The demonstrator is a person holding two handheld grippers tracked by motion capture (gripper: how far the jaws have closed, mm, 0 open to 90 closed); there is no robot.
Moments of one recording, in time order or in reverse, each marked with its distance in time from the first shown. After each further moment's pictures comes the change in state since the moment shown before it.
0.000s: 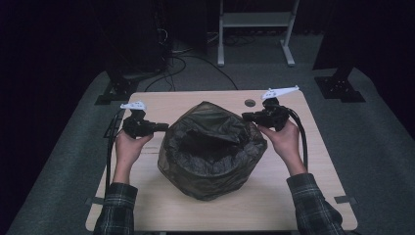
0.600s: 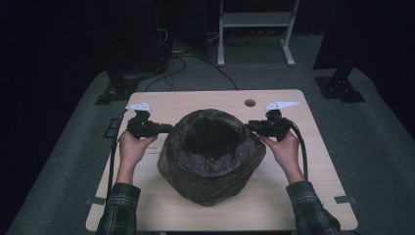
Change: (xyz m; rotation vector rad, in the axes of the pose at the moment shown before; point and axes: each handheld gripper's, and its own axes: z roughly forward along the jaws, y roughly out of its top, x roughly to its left) left arm -0.003 0.001 0.006 -0.002 -0.014 -0.007; right arm -0.016 -0.040 0.011 -0.022 -0.057 0.053
